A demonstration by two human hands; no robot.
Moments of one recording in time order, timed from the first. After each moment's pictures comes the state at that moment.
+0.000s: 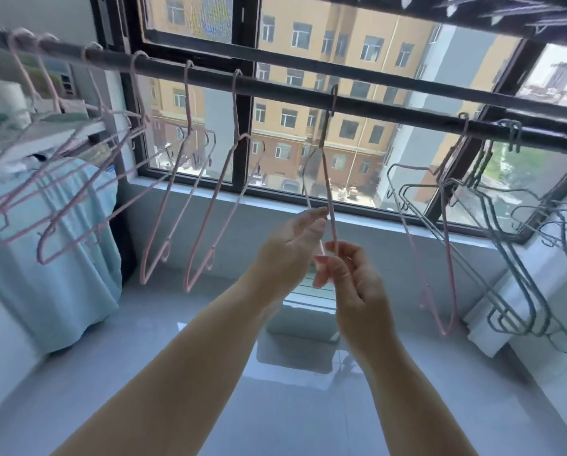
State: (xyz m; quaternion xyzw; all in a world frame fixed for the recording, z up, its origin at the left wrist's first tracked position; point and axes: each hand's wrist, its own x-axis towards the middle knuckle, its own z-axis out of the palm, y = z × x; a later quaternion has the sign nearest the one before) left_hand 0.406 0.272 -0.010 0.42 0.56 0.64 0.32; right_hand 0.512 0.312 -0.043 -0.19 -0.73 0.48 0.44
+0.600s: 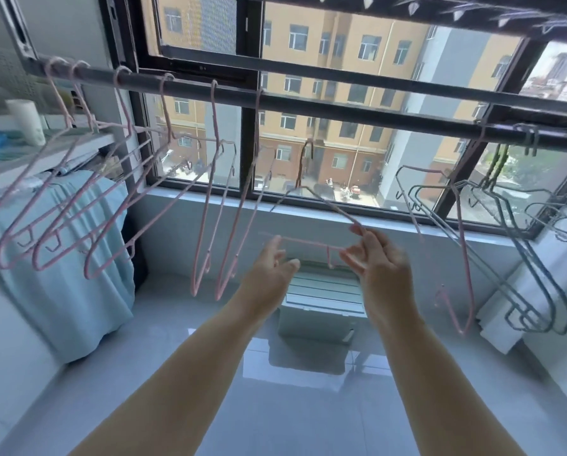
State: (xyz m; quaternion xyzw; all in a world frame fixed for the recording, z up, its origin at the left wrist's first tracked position) left_hand 0.355 0.255 -0.054 0.39 0.67 0.56 0.29; right_hand 0.479 0.340 -0.026 -0.27 -0.55 0.60 0.52
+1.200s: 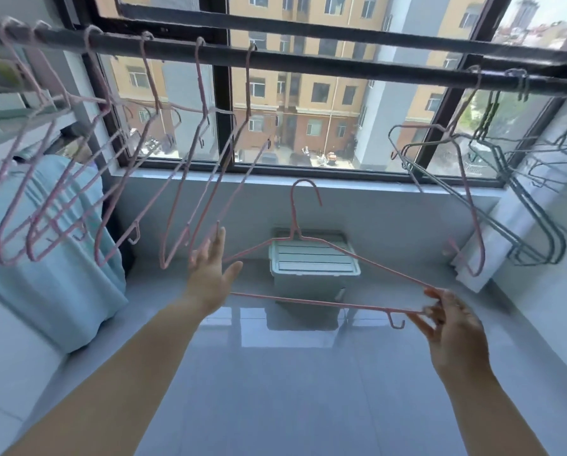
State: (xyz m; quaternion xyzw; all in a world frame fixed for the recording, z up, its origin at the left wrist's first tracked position) left_hand 0.274 0.207 -0.128 0.43 0.82 0.34 0.17; right_hand 0.602 0.306 -0.133 -0.44 -0.39 0.58 0.57
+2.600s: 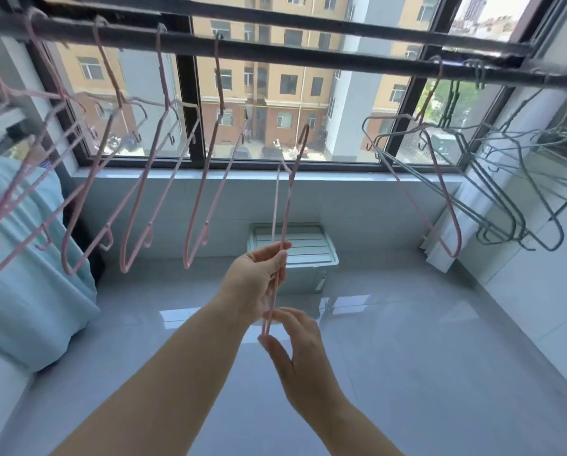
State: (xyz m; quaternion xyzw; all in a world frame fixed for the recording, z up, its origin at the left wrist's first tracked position) left_hand 0.357 0.227 -0.088 0.19 0.45 0.67 0.56; right_hand 0.480 0.181 -0.139 -0.38 -0.81 0.33 0.31
